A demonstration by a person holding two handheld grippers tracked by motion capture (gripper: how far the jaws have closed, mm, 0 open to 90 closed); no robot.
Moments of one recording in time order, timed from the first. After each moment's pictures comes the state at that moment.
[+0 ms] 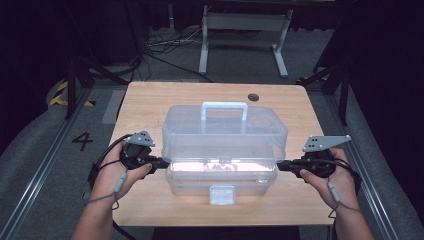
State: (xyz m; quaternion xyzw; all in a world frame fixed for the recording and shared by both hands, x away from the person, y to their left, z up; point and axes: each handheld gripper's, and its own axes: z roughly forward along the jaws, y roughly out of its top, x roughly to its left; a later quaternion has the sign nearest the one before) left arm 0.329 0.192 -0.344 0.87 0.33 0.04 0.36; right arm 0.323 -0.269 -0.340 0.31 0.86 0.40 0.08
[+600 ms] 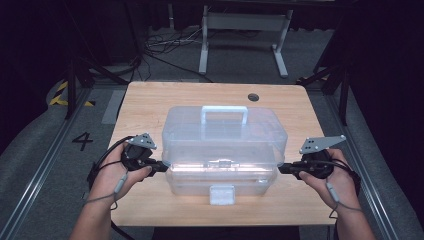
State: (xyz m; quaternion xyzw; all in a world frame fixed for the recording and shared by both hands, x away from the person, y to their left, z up) left arm 0.328 0.192 -0.346 0.89 0.32 0.03 0.34; right arm 0.323 -0.268 -0.343 0.31 0.88 0.36 0.08
